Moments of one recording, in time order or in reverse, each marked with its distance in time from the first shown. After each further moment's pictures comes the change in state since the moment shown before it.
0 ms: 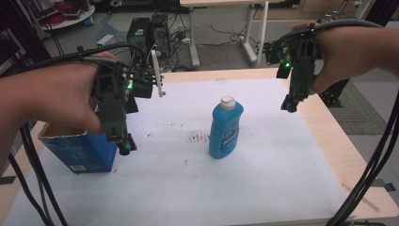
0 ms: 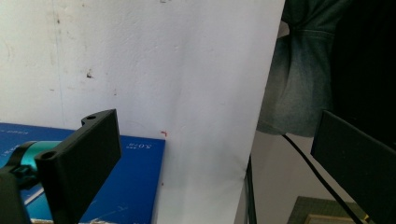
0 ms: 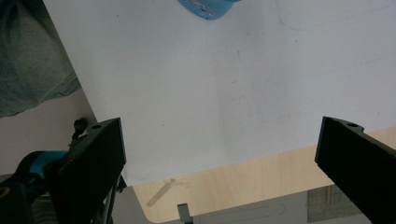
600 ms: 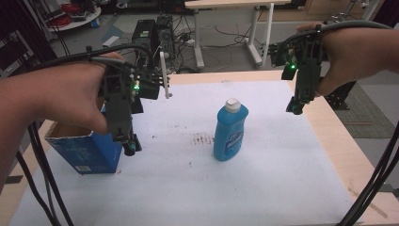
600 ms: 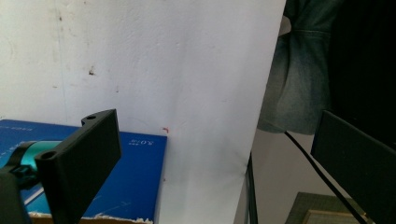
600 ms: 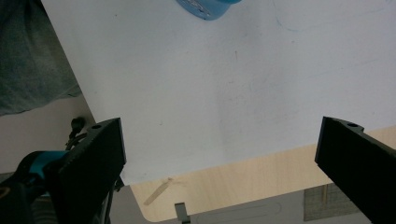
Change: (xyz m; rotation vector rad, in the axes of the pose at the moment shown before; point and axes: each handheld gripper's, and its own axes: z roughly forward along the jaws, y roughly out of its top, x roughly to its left) left arm 0.000 0.002 -0.003 0.019 0.006 -0.004; right arm 0.000 0.001 -0.002 0.007 -0.011 -0.002
